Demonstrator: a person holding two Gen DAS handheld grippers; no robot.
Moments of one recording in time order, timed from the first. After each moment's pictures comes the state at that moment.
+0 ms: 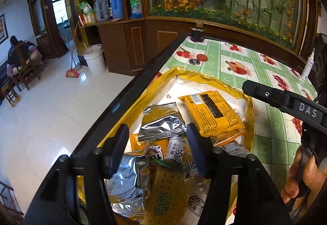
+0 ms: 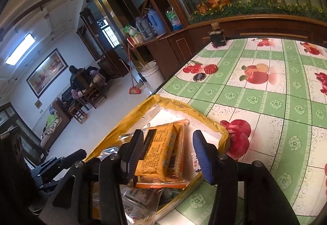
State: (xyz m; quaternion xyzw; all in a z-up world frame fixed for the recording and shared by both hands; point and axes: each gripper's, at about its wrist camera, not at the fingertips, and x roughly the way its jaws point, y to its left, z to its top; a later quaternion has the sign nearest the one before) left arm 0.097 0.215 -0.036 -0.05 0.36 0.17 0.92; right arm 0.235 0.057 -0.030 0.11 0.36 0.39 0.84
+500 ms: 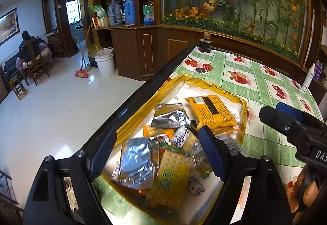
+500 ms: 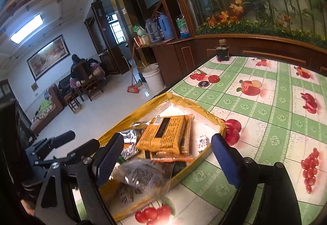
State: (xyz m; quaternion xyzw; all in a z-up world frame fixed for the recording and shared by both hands) left arm 0.059 0.209 -0.020 -0.07 0.34 0.20 0.92; right arm 0.168 0.042 0.001 0.04 0.32 0.39 0.86
